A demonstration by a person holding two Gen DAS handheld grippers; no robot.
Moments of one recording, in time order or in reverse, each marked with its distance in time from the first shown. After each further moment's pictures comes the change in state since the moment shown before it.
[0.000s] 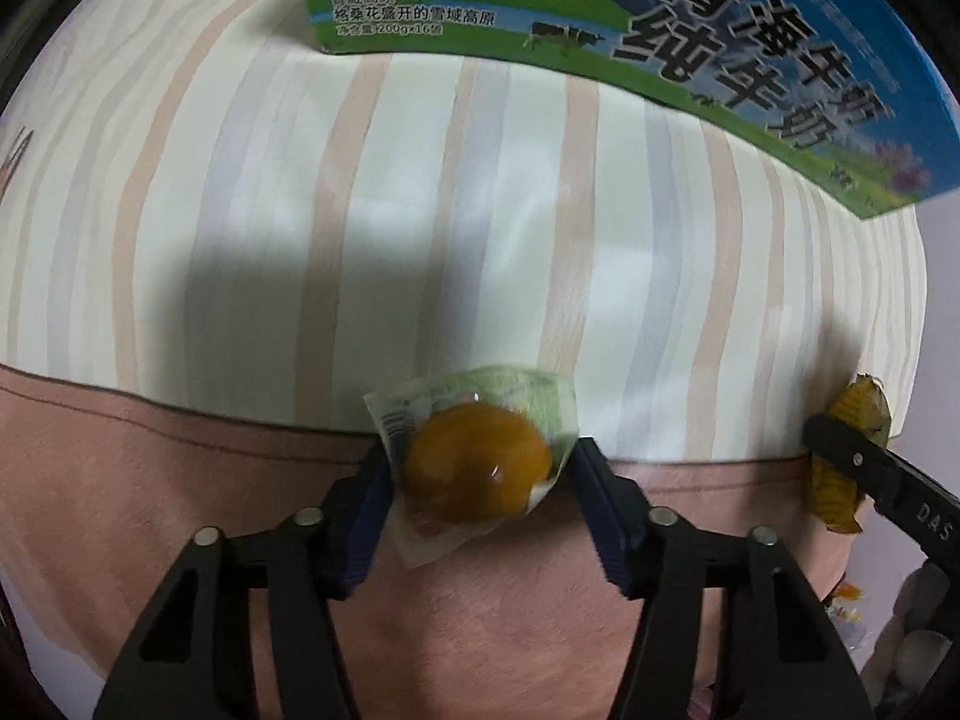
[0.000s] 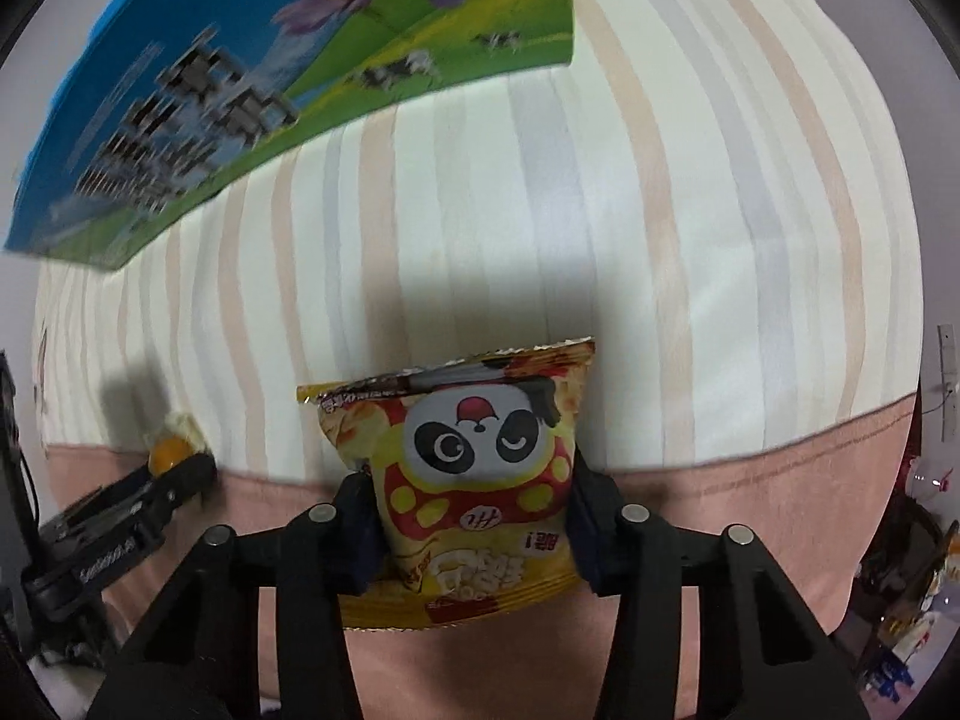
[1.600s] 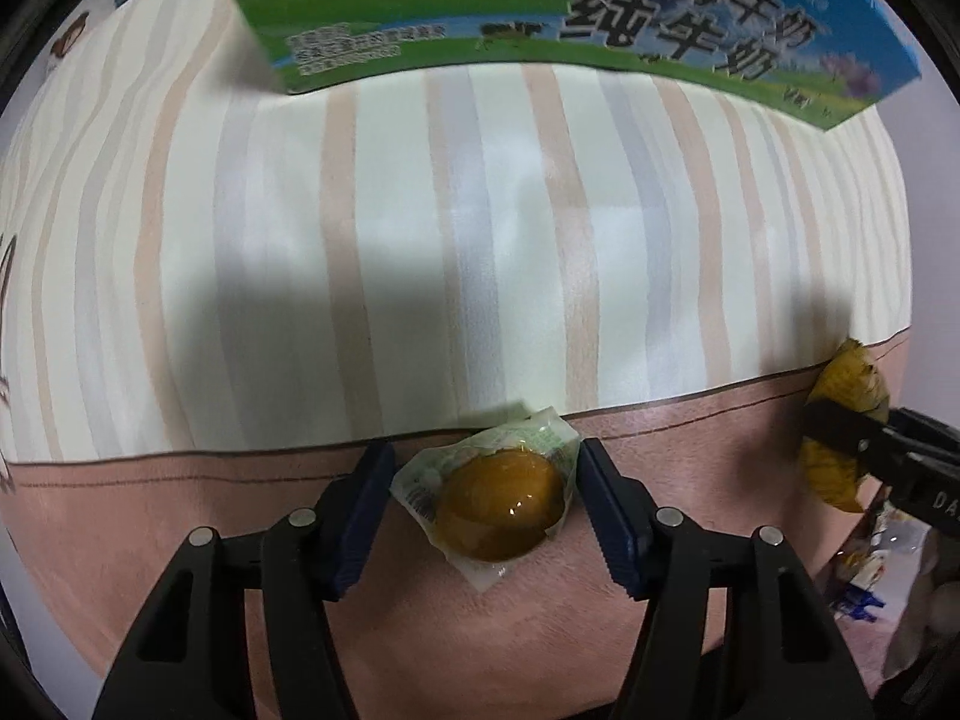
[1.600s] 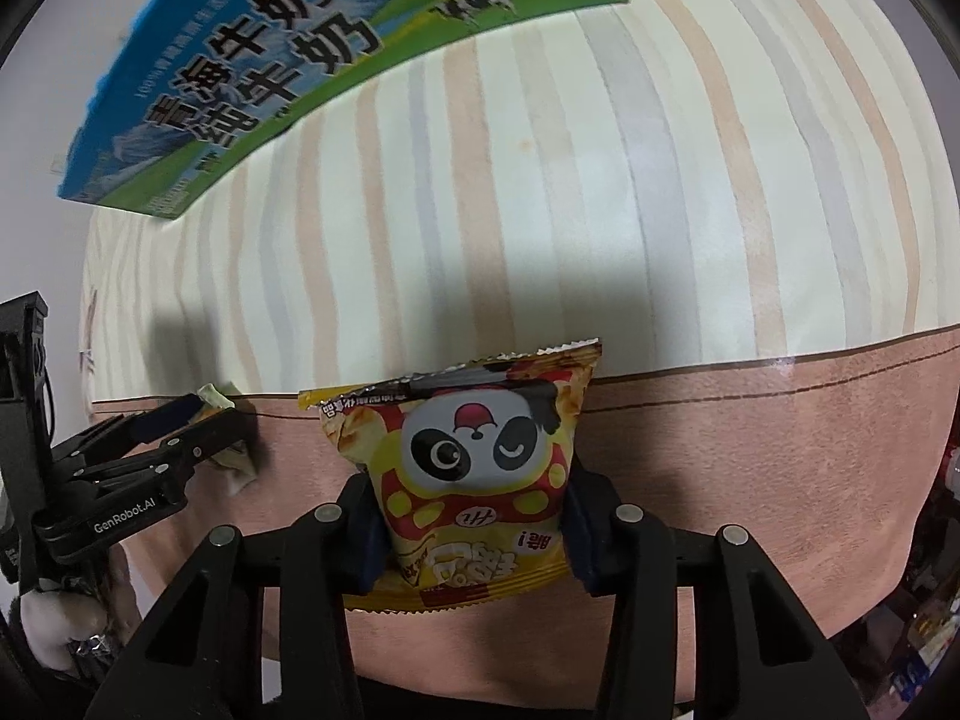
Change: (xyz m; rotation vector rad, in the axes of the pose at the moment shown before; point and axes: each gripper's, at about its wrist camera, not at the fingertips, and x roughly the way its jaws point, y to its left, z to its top) left arm -0.014 0.018 -0.047 0.215 0.051 0.015; right arm 0.005 0.024 -0.036 -0.003 0.029 0.130
